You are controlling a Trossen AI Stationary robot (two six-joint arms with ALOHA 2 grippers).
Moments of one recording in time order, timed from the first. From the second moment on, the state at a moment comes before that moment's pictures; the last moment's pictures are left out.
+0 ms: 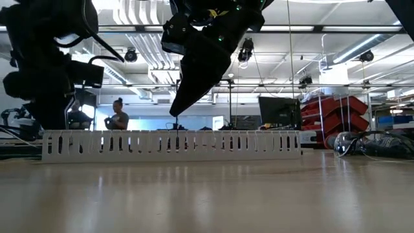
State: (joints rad) left arm -0.31 1.26 0.60 -0.68 -0.27 -0.83; right arm 0.05 2.13 1.59 -0.49 -0.03 -0.11
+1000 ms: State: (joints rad) left arm -0.31 1.25 0.58 -0.59 -0.43 -0.77; right arm 0.04 1.87 1.59 -0.60 -0.02 -0.16
